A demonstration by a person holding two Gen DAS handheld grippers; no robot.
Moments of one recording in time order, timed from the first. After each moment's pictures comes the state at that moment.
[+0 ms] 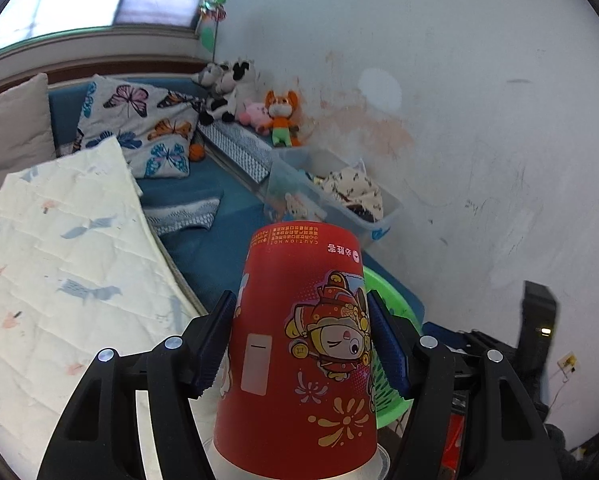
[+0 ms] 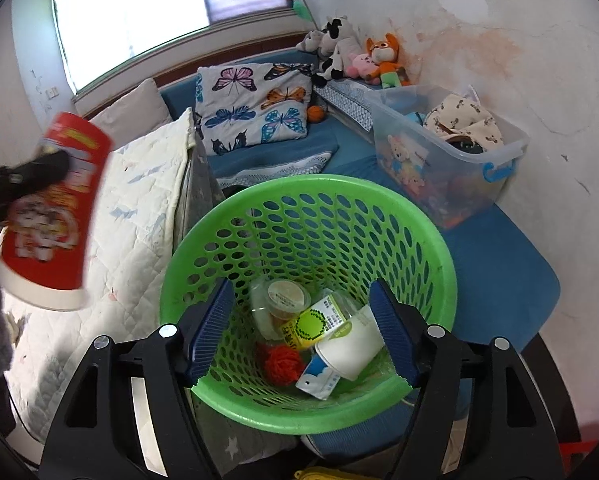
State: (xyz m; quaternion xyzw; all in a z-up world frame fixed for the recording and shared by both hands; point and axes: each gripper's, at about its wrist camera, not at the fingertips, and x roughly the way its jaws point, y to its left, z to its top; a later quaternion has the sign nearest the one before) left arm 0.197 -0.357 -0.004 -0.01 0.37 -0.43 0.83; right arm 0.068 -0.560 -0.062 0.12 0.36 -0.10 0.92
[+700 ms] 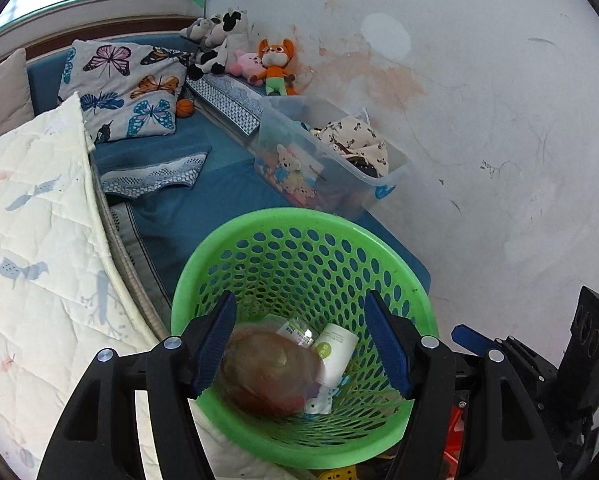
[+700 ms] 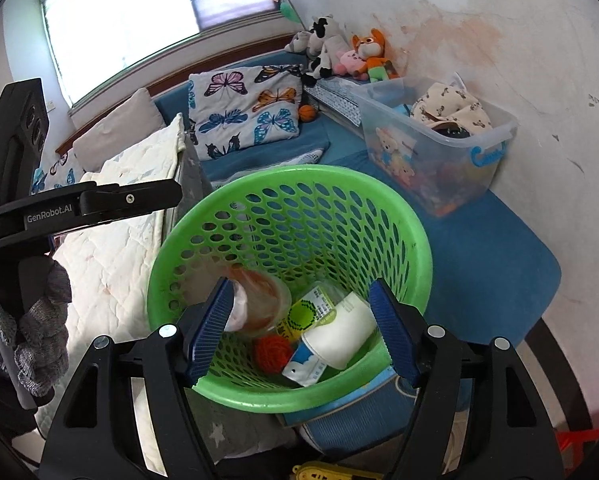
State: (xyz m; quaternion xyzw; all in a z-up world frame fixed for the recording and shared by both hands) left arm 0.209 -0.435 -0.054 0.02 0.43 -0.42 0.80; right arm 0.044 -0.579 -0.071 0.15 0.35 -0.11 0.92
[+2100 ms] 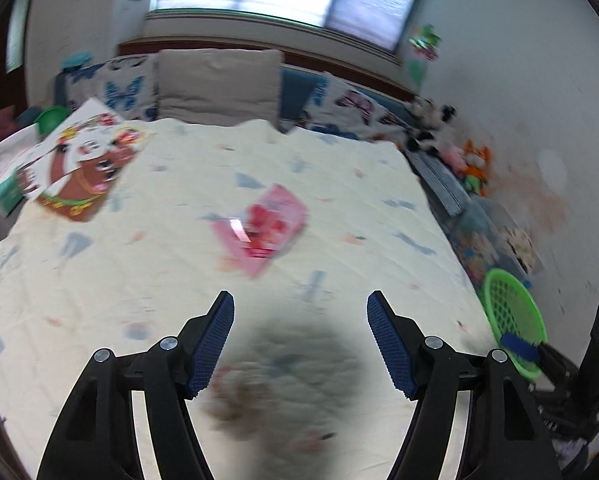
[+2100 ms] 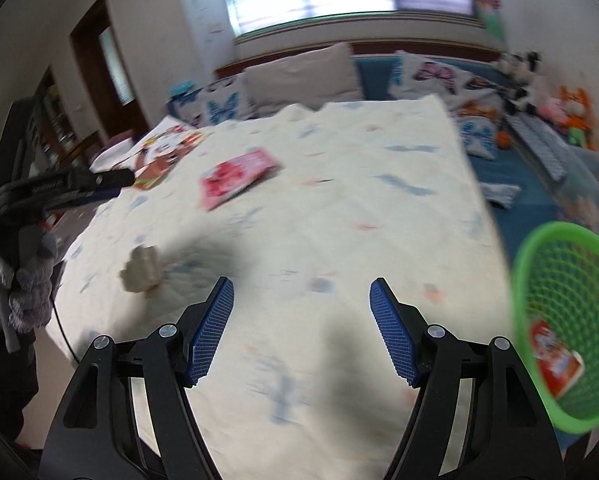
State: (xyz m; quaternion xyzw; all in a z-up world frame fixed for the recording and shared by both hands) left arm 0.183 -0.002 -0.006 -0.09 0.39 -0.12 0.91; right arm 0.128 -0.276 -0.047 0.03 0.36 0.18 0.91
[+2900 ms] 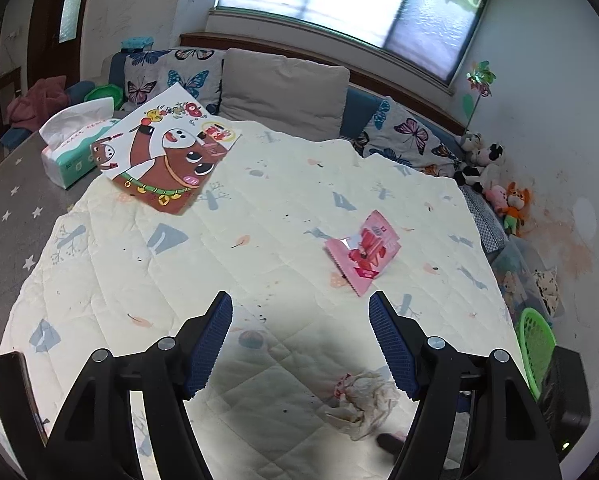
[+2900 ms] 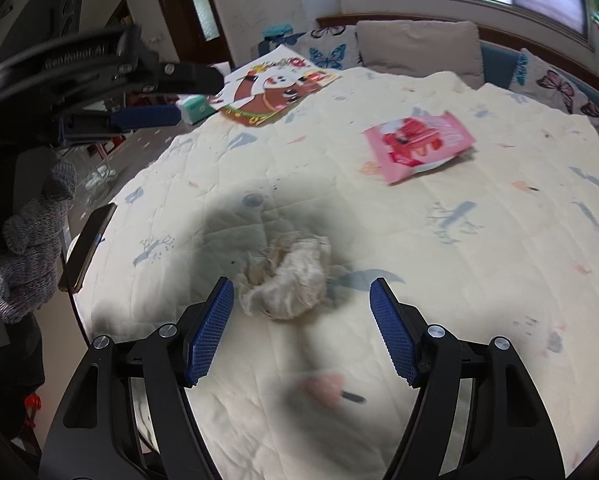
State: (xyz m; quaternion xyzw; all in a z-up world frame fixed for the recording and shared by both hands) left arm 0.182 0.093 -0.011 -0.13 0.38 -0.05 0.91; right arm 0.166 -0.097 -0.091 -0.04 0.41 0.31 0.86
